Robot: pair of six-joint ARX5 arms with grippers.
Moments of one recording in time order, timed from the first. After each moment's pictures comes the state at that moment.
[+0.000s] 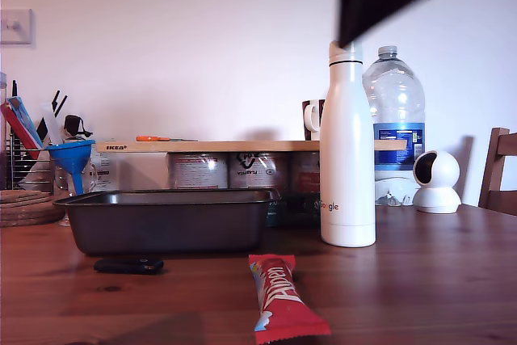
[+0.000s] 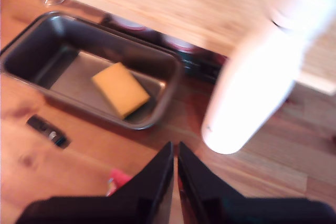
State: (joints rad) left arm -0.27 0.17 0.21 -0.21 0.14 -0.15; right arm 0.69 1.21 0.98 -0.40 0.29 0.16
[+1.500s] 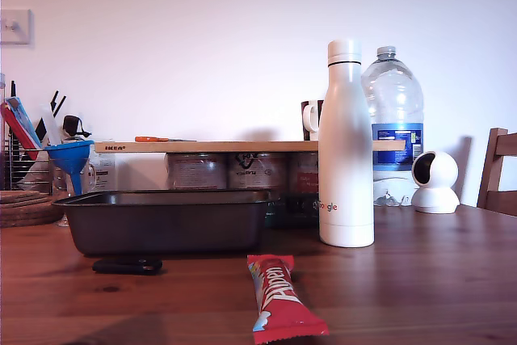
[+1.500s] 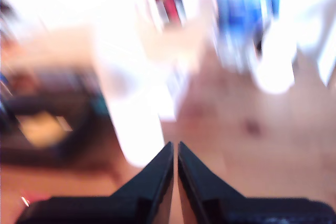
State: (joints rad) left arm -0.23 0.17 0.21 -0.30 0.12 -0.18; right arm 0.24 0.34 0.14 0.09 -0.02 0.08
